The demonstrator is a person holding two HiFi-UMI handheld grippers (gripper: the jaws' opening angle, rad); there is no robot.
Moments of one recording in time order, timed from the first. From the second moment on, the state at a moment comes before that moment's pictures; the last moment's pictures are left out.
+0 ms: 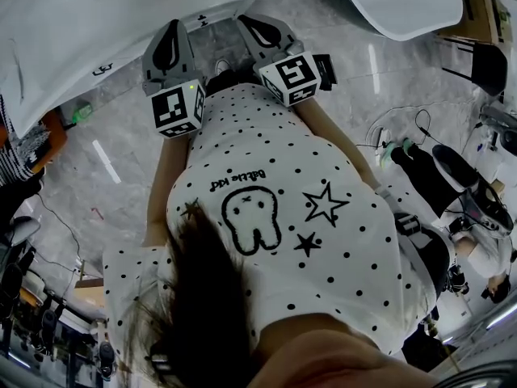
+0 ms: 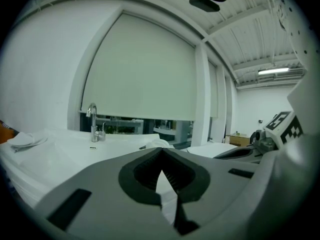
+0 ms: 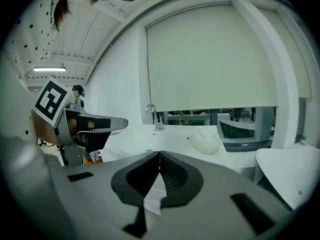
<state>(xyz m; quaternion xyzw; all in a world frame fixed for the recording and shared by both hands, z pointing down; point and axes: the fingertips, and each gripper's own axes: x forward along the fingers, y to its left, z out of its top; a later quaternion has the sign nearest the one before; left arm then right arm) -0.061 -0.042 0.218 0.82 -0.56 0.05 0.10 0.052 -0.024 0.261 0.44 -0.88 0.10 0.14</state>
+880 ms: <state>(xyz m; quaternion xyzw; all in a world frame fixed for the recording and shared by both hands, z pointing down) -0.063 -0.030 0.217 0.82 -0.56 0.04 0.11 0.041 -0.020 0.254 0.40 -0.91 0.06 0.14</state>
